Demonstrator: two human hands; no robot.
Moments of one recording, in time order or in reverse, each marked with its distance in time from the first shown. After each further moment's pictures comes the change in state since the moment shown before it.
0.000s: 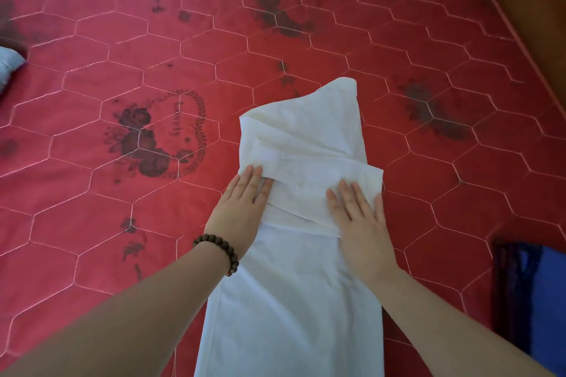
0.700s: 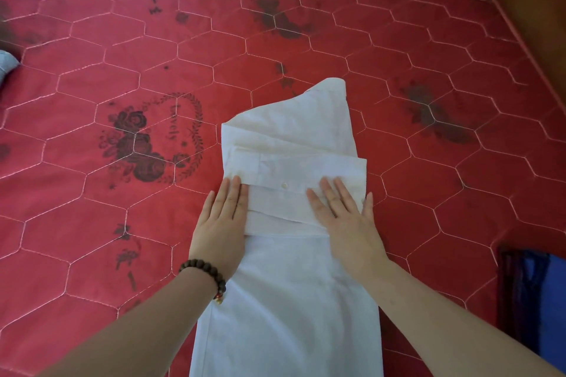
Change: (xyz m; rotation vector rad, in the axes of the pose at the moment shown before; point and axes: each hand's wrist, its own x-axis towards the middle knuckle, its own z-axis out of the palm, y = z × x) left_hand -0.022 -0.005 0.018 -0.148 0.132 -0.146; right_hand 0.021 -0.009 -0.002 -0.121 -0.131 -0.077
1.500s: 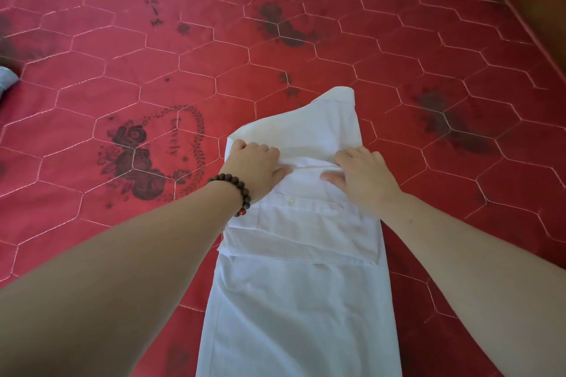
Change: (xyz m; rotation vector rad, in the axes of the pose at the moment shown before) left_hand 0.143 -0.002 -0.042 0.105 -0.074 0.171; right_hand 0.096 0.046 -0.055 0.153 0.172 0.013
